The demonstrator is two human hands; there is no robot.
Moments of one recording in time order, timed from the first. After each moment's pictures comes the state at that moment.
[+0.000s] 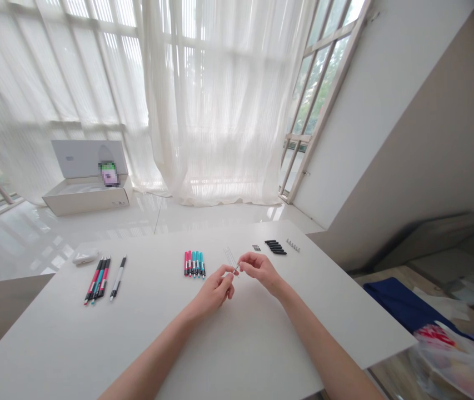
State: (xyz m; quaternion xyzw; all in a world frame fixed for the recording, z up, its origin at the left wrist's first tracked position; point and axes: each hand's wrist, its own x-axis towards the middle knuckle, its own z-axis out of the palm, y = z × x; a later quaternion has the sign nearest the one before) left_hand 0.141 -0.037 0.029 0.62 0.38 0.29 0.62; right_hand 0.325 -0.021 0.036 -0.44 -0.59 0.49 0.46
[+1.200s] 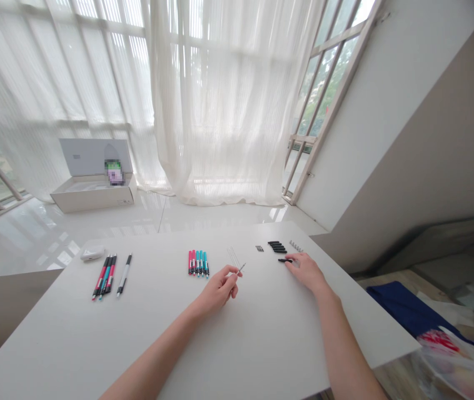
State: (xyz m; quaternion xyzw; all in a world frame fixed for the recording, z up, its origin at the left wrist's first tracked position) left_hand 0.139 -0.035 0.025 0.63 0.37 0.29 0.62; right_hand 0.458 -0.011 -0.002 -0.76 -0.58 0.07 0.27
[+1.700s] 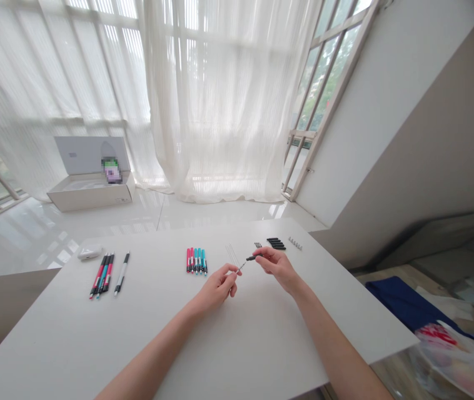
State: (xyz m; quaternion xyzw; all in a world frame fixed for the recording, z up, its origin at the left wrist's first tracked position) left_hand 0.141 -0.037 0.031 0.65 0.37 0.28 0.60; right_hand 0.362 -0.022 0.032 -0.48 -0.55 0.48 0.49
